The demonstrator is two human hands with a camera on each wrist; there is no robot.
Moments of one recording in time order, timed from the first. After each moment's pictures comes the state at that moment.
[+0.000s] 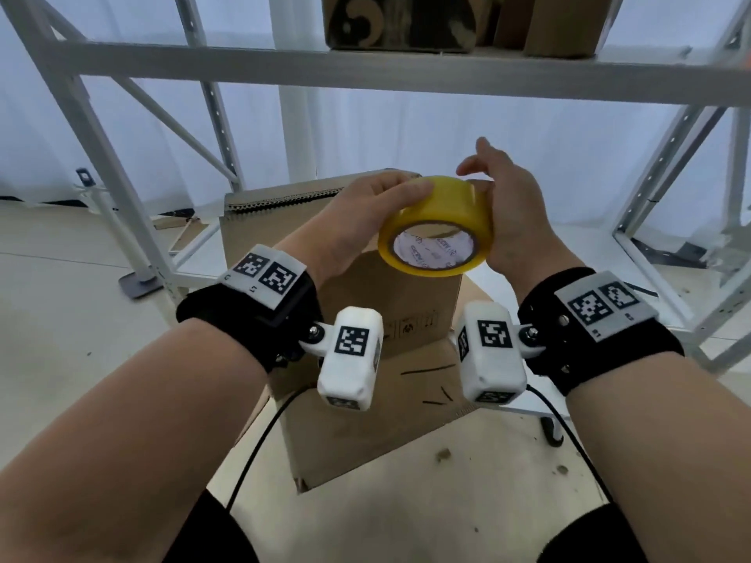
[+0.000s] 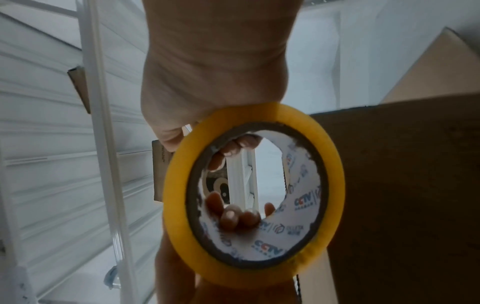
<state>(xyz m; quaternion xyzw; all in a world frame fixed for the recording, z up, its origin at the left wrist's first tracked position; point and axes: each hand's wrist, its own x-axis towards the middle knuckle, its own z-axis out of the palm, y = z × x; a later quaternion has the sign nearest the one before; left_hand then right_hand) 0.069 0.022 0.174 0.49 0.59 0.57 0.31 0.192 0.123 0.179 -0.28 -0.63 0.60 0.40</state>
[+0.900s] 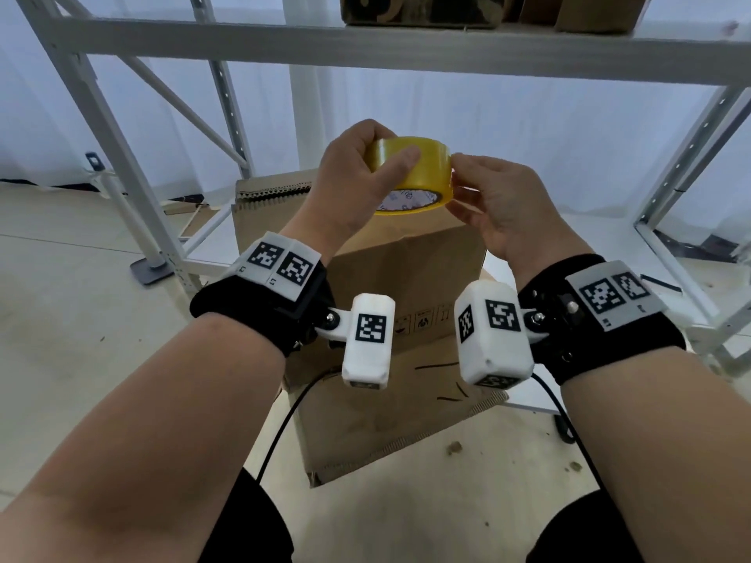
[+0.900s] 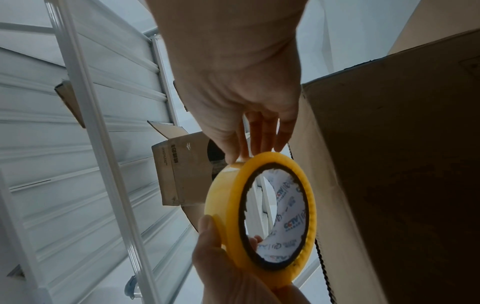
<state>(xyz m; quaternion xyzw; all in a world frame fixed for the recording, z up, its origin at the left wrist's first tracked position) 0.033 0.030 0.168 0.49 0.63 0.60 0.03 0.157 0.134 0.167 -0.28 -0.58 0.67 0.38</state>
